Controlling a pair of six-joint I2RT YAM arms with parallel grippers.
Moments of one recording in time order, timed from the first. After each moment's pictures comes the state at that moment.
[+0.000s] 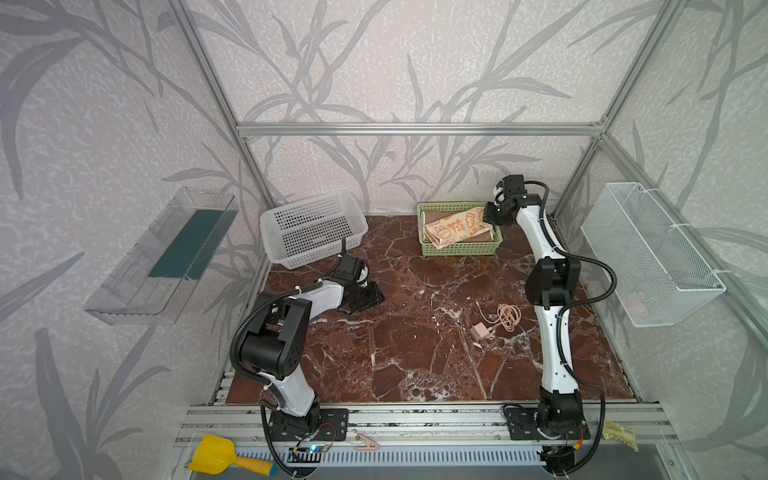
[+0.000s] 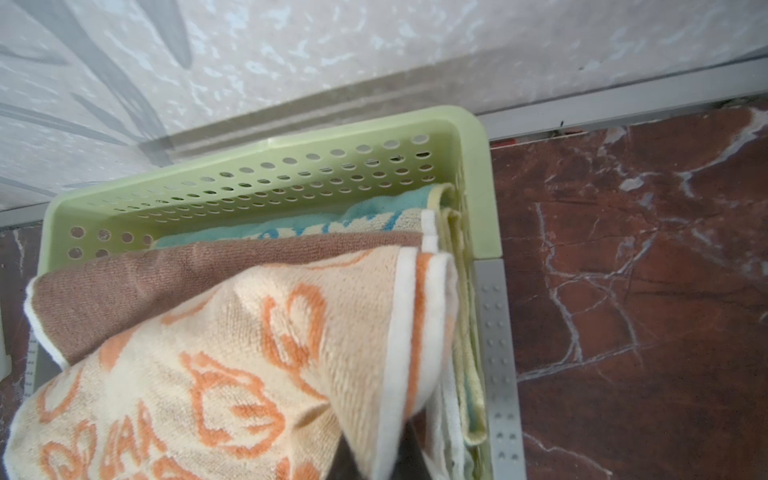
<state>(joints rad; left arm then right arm) -0.27 1.71 0.90 -0.25 0.38 -0.59 0.05 2.57 2.56 -0.91 -0.20 0.24</state>
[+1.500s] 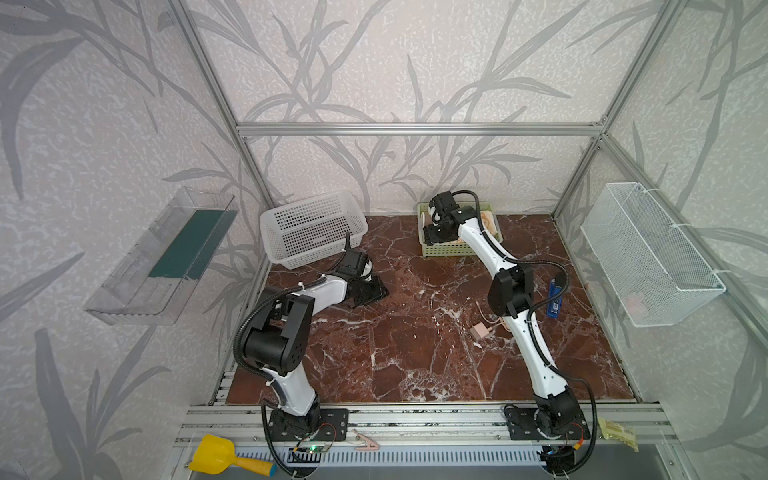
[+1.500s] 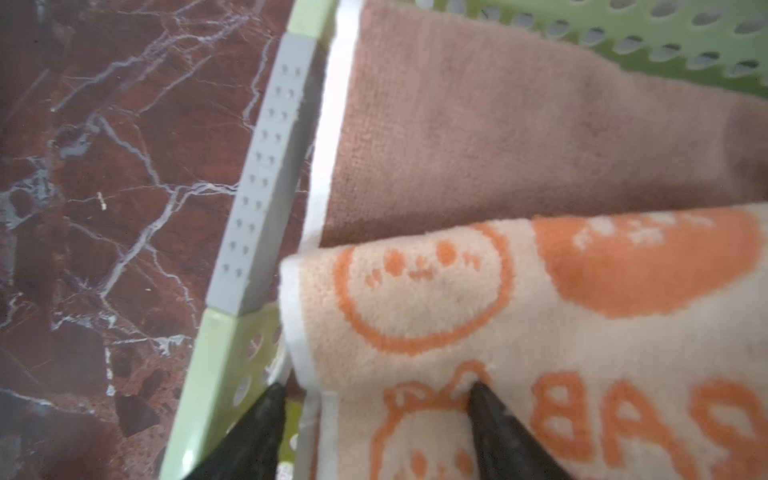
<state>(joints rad) -0.29 1.74 0.97 -0.26 0.40 -0.59 0.40 2.66 2.64 -0.99 -0.02 0.15</state>
